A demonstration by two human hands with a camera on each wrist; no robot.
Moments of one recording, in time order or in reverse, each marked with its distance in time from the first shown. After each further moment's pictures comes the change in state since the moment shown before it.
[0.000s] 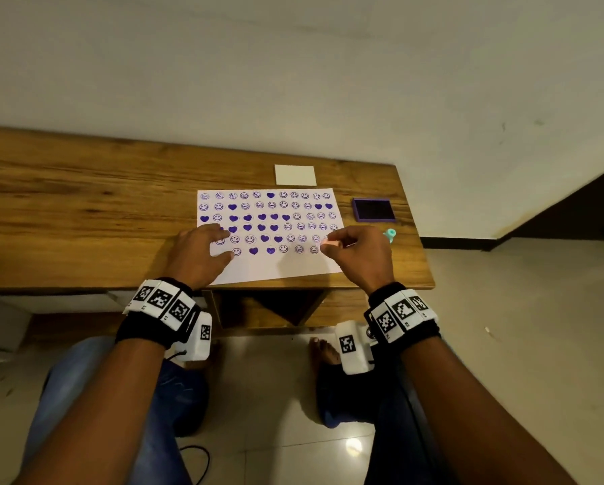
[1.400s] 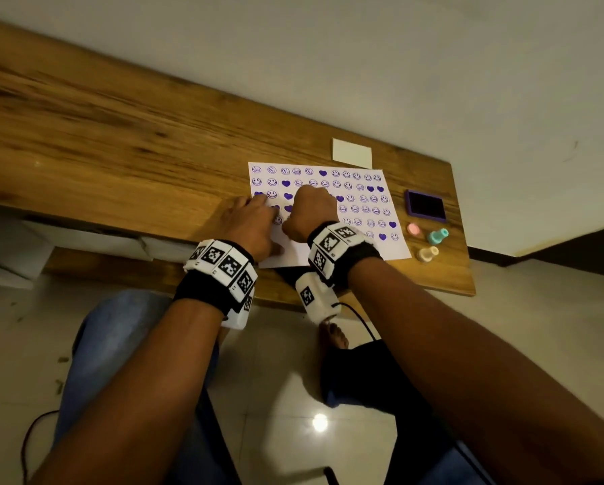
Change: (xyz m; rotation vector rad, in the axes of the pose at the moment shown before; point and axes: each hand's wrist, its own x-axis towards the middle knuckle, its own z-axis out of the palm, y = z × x) left_hand -0.002 -0.008 -0.002 0.317 -0.209 -0.005; right_hand 0.013 -0.118 0.135 -0.671 -0.372 -0.175
